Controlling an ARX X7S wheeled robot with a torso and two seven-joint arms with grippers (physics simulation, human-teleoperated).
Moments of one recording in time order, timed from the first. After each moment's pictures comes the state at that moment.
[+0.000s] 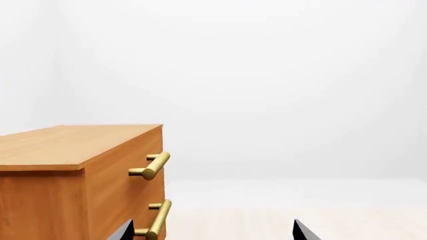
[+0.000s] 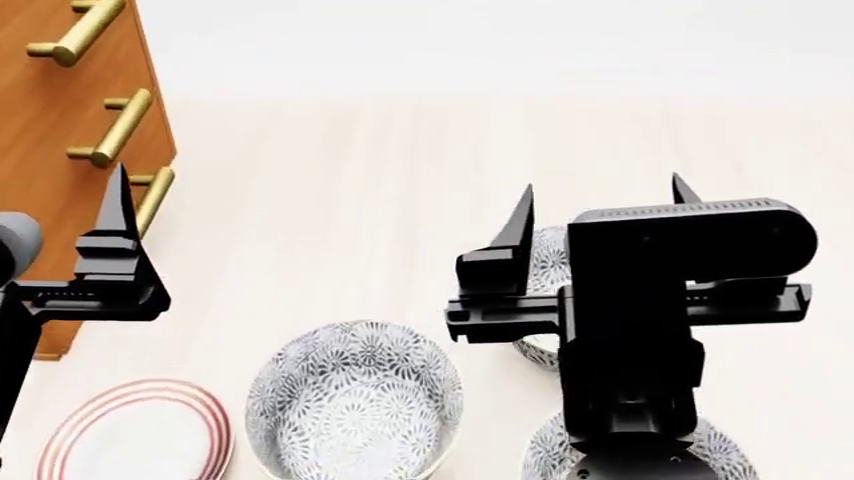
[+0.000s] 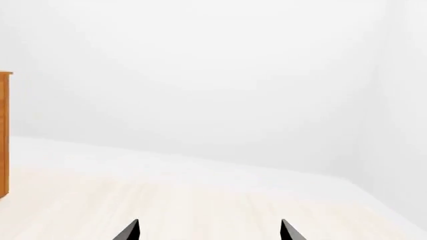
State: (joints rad) left arm -0.51 -0.18 0.05 0.64 -0.25 -0.87 -0.22; right arm 0.57 0.17 -0.15 -0.64 0.10 1.04 0.19
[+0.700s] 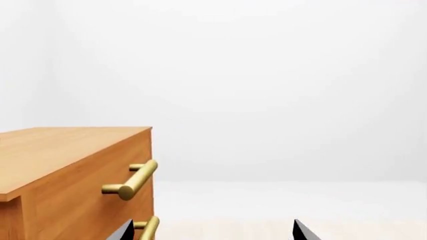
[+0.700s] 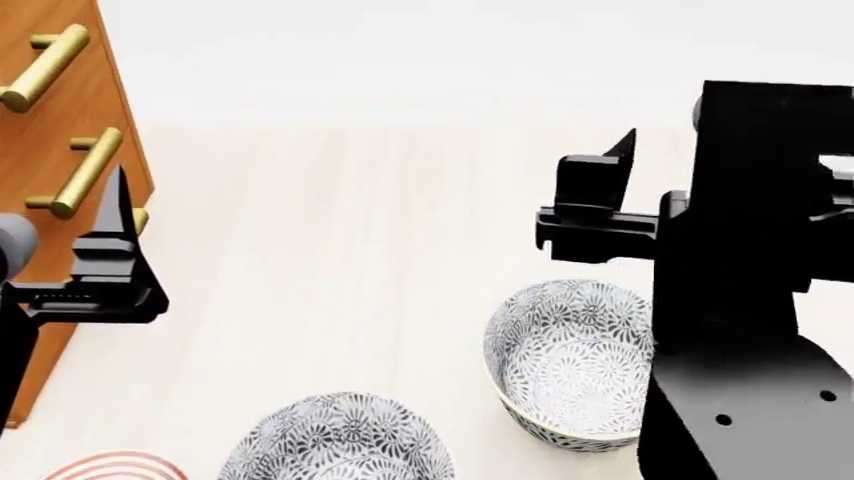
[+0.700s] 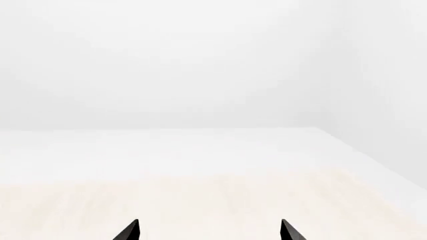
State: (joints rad) left arm -0.51 -0.19 0.05 0.65 -0.29 -0.88 -0.24; right arm 0.87 0.23 0.02 -0.56 0.44 1.42 0.45
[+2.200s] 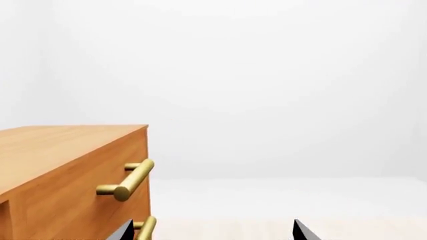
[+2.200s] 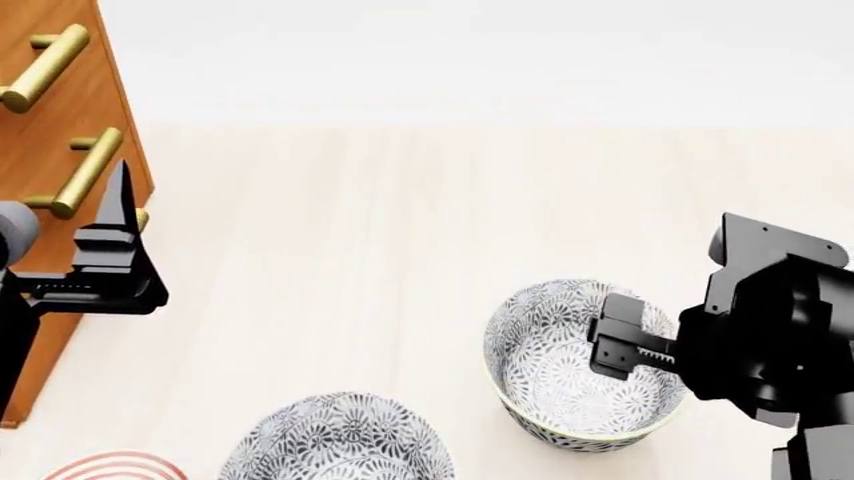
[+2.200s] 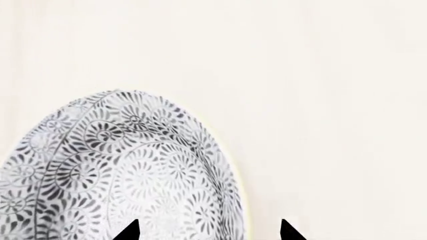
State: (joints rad) left arm -0.53 -0.23 0.05 0.60 -0.35 -0.86 -0.25; right arm 1.35 0.36 -0.49 1.21 0.79 1.03 0.05
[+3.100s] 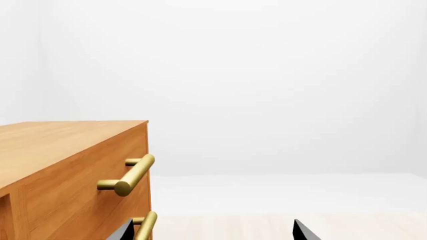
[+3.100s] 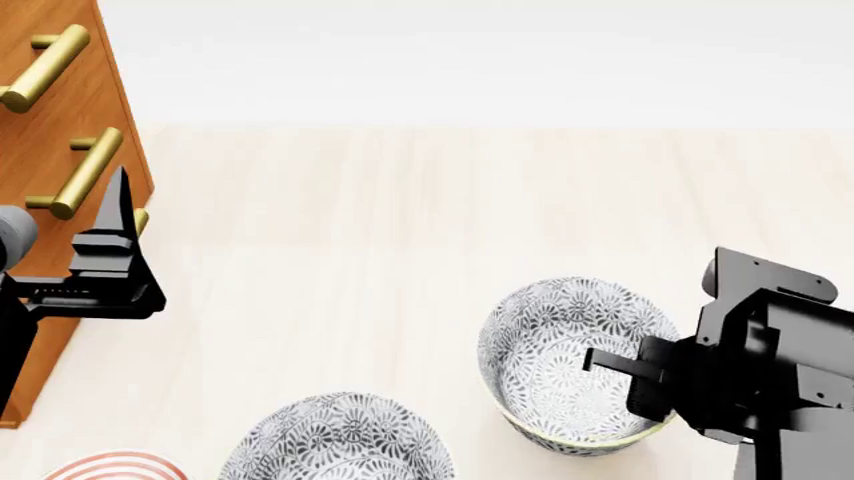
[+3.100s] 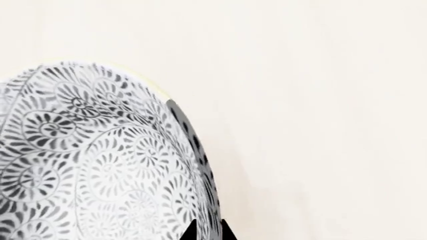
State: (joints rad) left arm -0.53 -0.25 0.05 0.60 -0.38 -0.86 -0.26; right arm 1.31 0.29 -0.09 1.30 0.28 1.00 -0.08
